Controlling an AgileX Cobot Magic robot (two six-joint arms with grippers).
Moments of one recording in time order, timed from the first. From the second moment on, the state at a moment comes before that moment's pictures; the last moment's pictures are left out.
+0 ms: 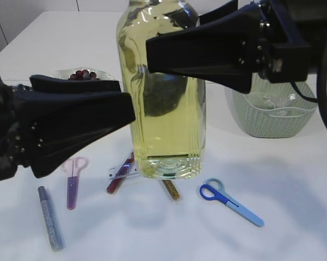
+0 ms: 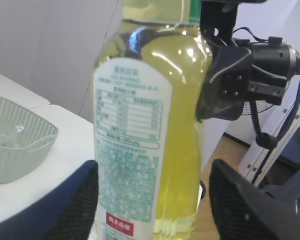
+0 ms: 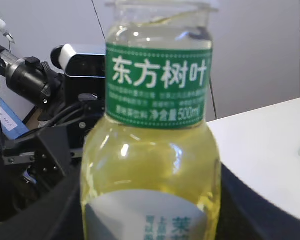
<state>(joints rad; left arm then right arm) -0.52 1.18 -0.48 0.93 -0.94 -1.11 0.30 1.34 -0.93 1.66 1.15 -1.75</state>
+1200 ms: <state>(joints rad) -0.52 1.49 -0.59 0.89 -1.17 -1.10 0.29 1.34 -0.93 1.66 1.11 -1.75</state>
